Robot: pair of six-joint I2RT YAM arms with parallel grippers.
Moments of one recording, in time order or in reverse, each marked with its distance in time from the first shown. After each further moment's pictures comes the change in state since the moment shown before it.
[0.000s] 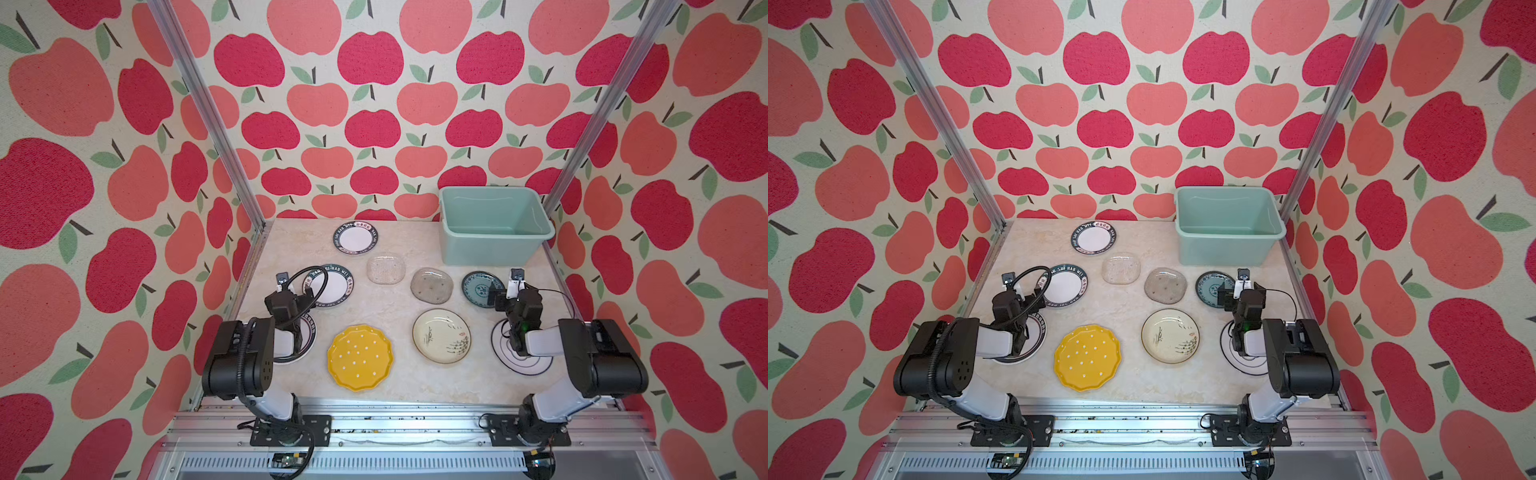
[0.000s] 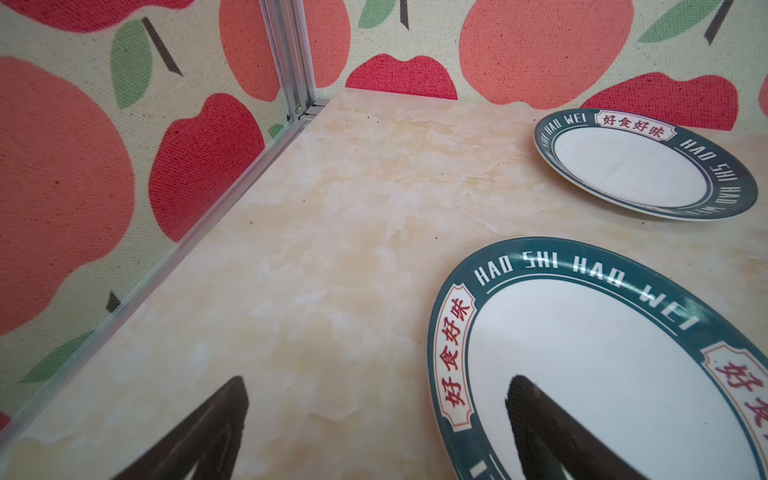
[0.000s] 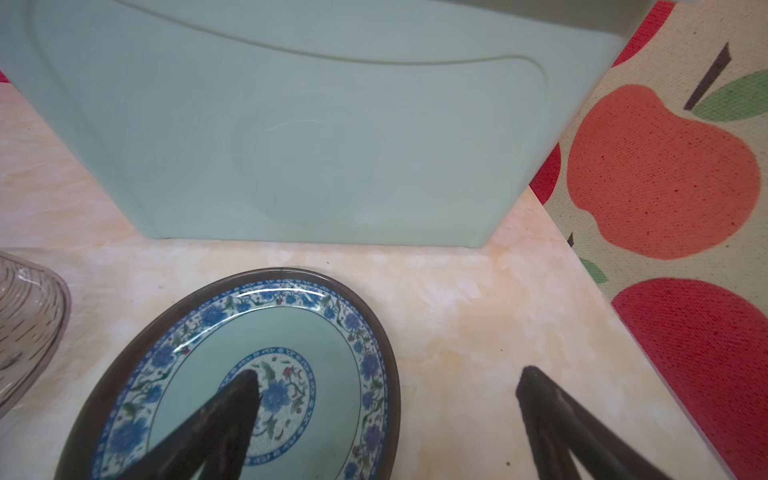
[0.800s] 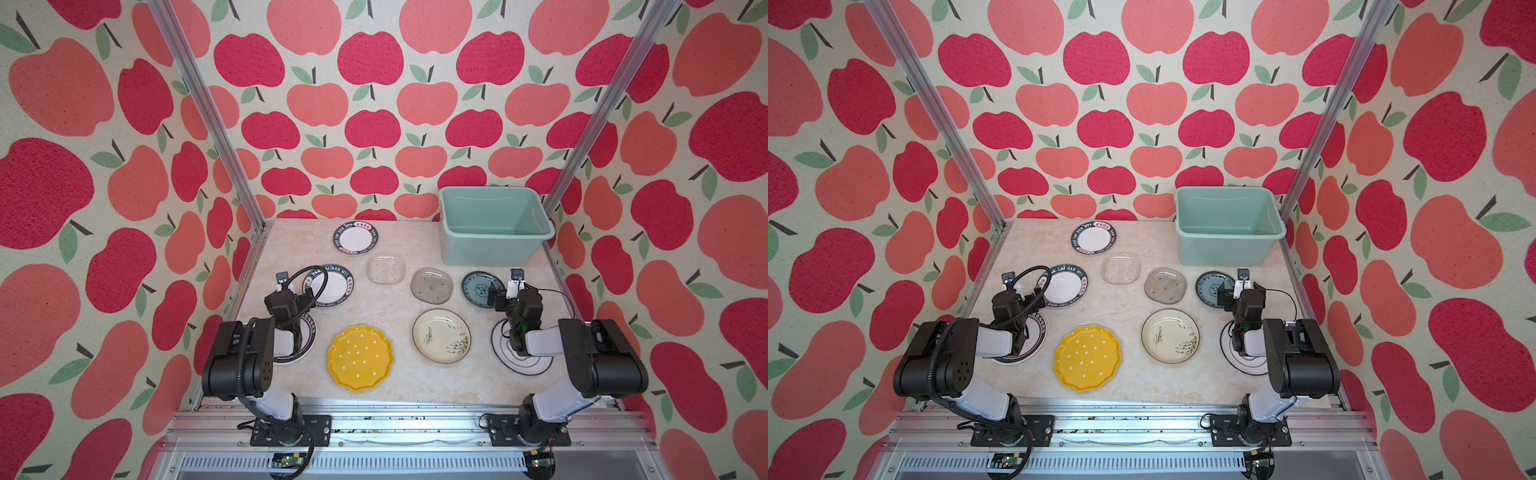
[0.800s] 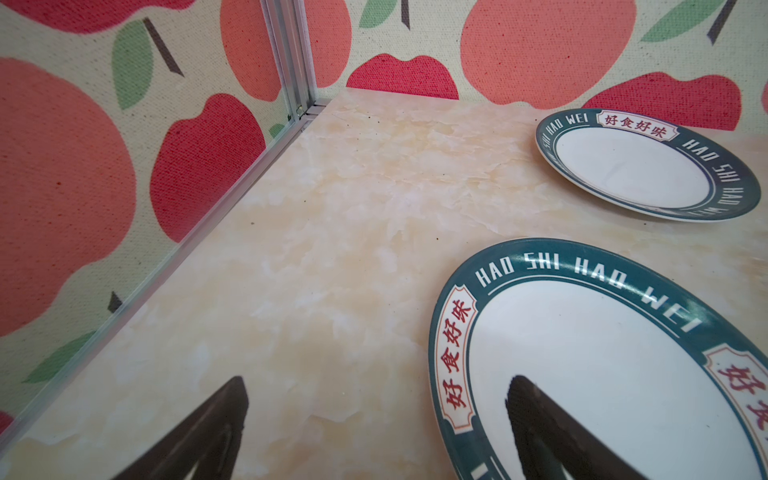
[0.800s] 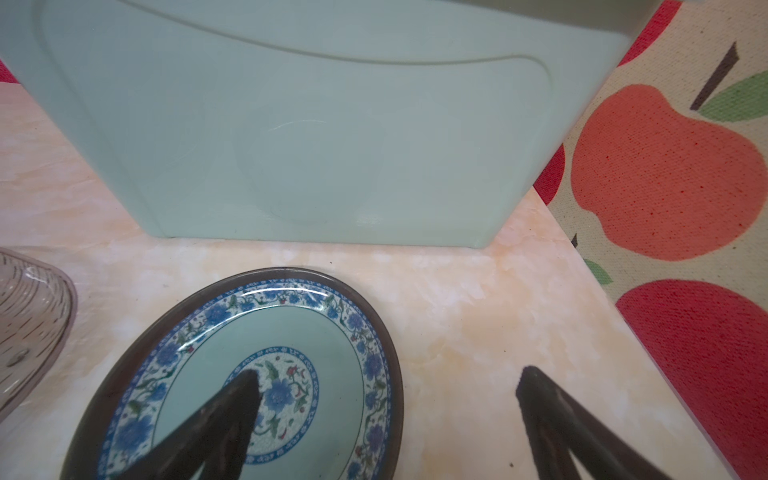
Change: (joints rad) left arm -0.002 -0.010 0.010 -0.025 -0.001 0.003; right arm -0.005 0.000 0.000 -0.002 -0.014 0.000
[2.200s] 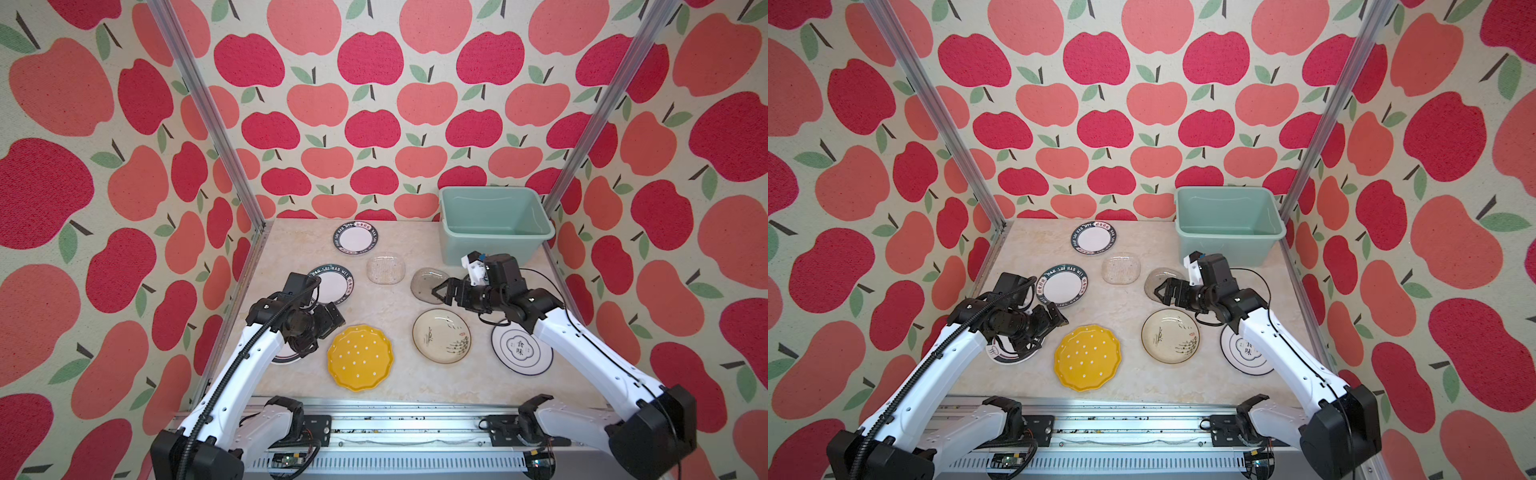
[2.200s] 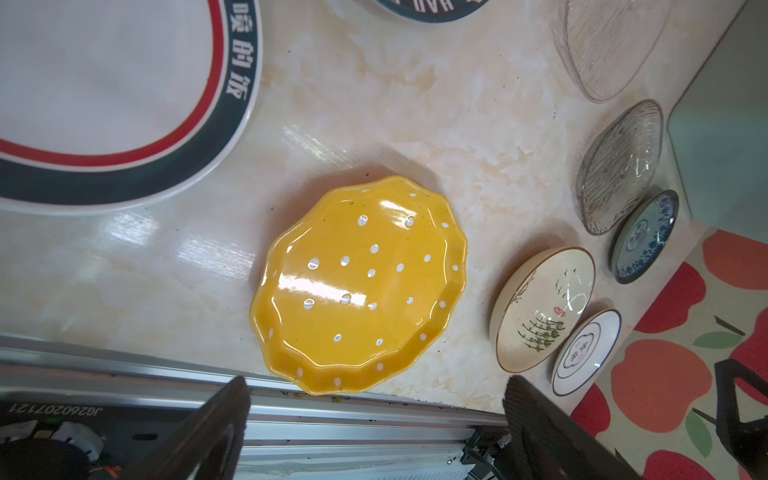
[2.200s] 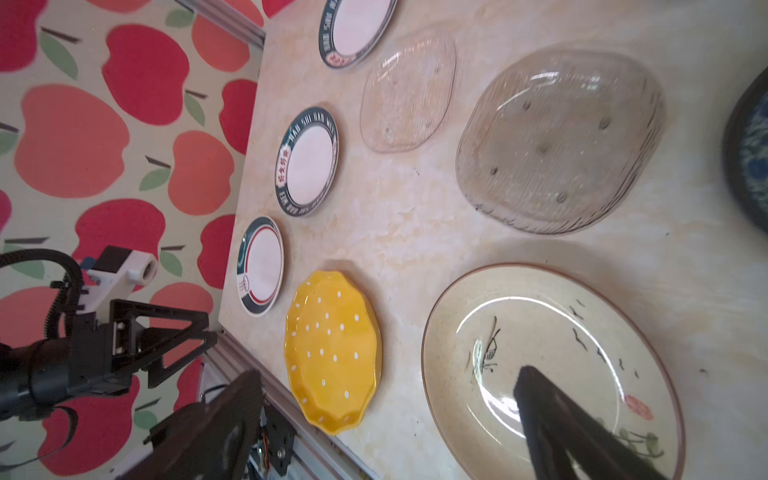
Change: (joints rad) left arm -0.353 -0.547 0.591 -1.992 0.406 -0.858; right arm 0.484 -0.373 0.638 -1.485 -0.496 0.722
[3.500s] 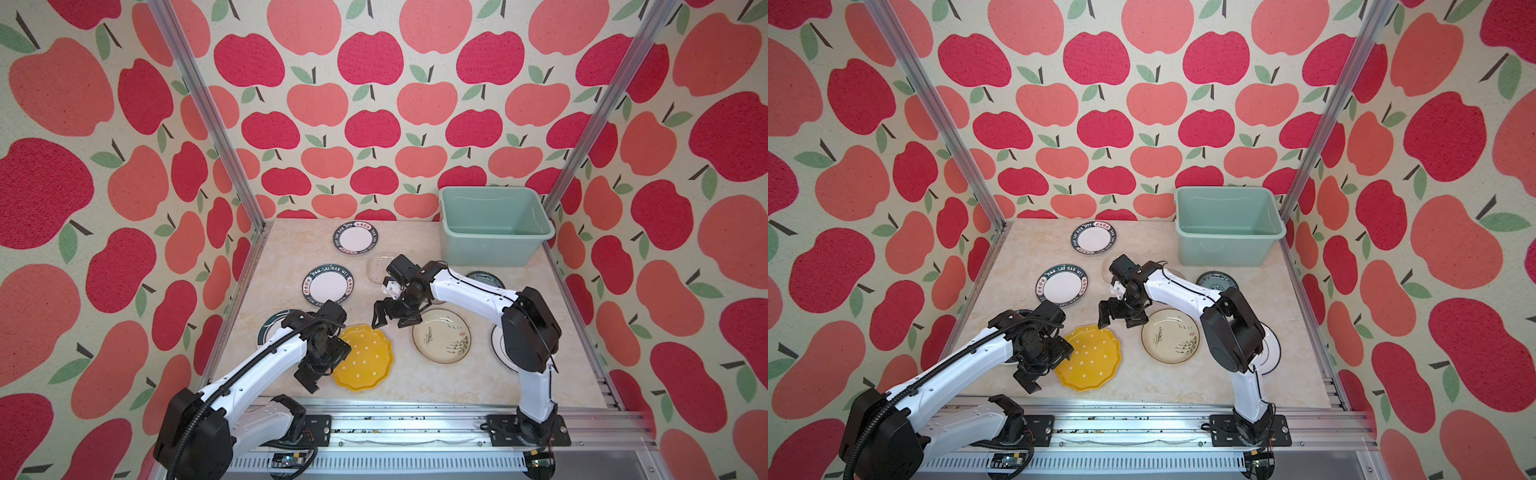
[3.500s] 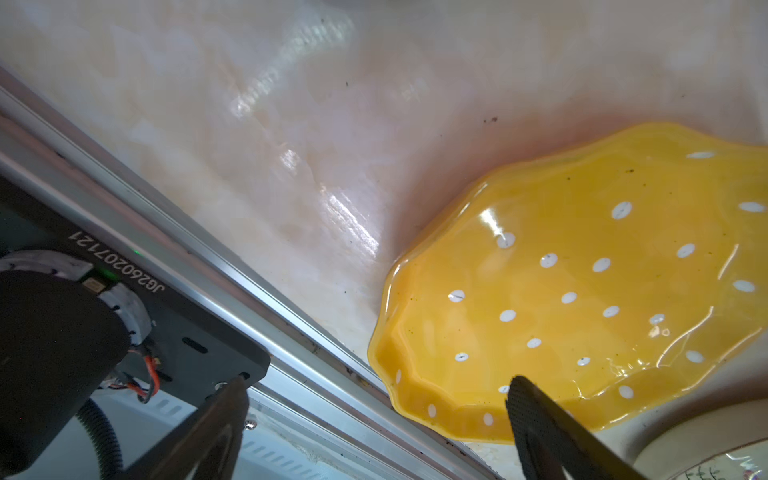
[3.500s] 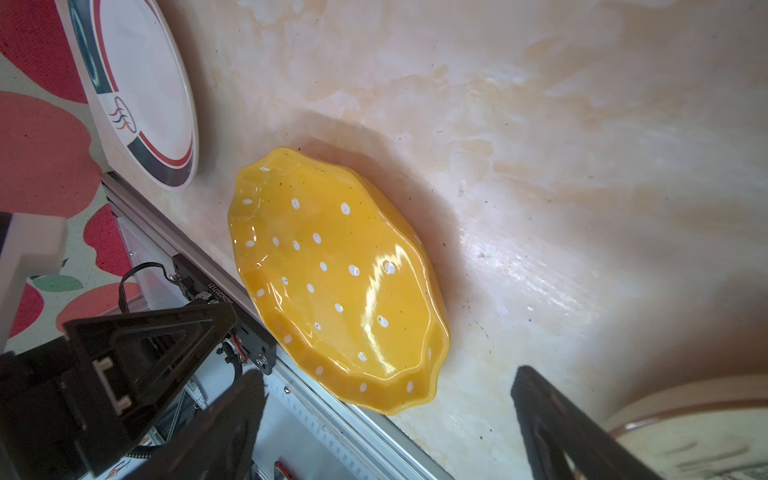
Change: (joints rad) left arm -0.237 0.079 -0.215 -0.031 -0.135 -0.487; right arm 0.320 0.775 0.589 -0.331 -0.106 -0.082
